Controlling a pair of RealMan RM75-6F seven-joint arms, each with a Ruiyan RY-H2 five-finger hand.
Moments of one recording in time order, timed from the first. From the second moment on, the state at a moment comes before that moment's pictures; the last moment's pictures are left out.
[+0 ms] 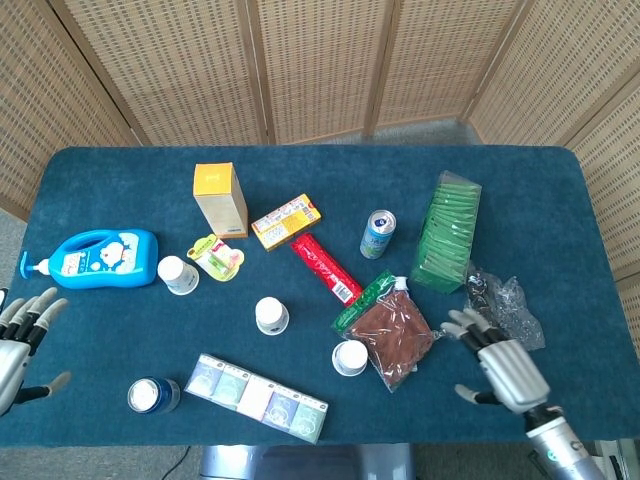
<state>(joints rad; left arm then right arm) -0.07 -0.98 0.08 -1.67 1.63 1.48 -0.07 0.23 -1.13 -0.05 -1.76 -1.73 1.27 0.05</state>
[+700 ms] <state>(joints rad) -0.08 -0.99 0.06 -1.65 1.59 1.44 -0.08 0.46 -1.37 0.02 -1.79 -1.64 0.97 -0.13</state>
